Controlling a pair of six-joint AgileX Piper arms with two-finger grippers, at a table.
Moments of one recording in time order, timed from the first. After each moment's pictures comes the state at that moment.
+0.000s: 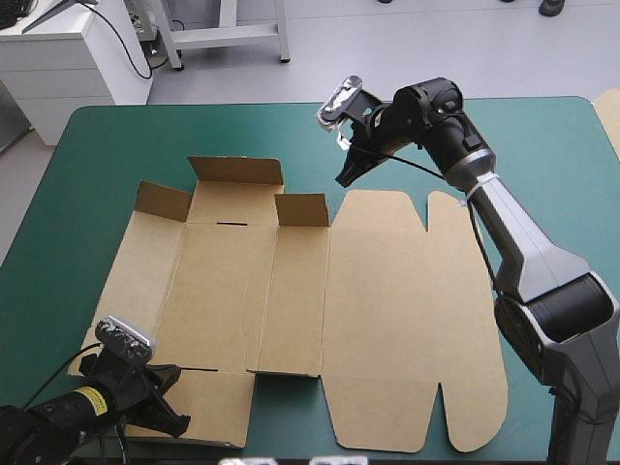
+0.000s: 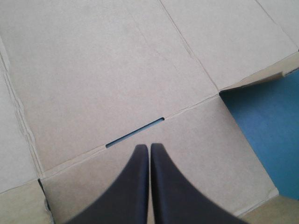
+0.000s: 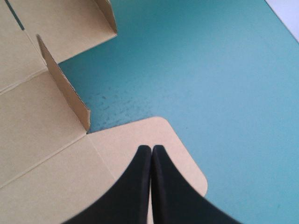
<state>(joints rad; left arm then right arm) -0.41 0.51 -0.47 -0.18 0.88 0.17 0.43 1.97 -2.14 0.12 1.14 -0.54</state>
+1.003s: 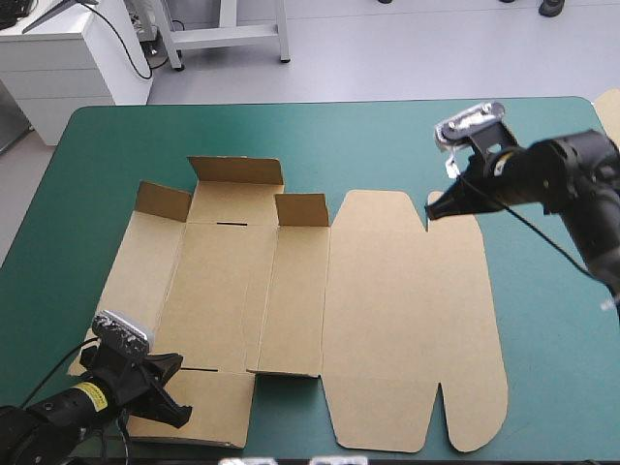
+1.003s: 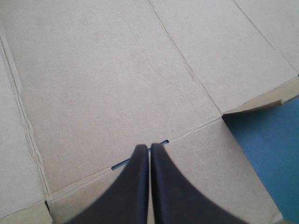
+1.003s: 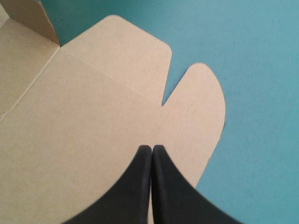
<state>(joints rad) -0.41 0.51 -0.47 -0.18 0.81 0.17 0.25 1.36 -1.49 0.07 1.08 -0.24</state>
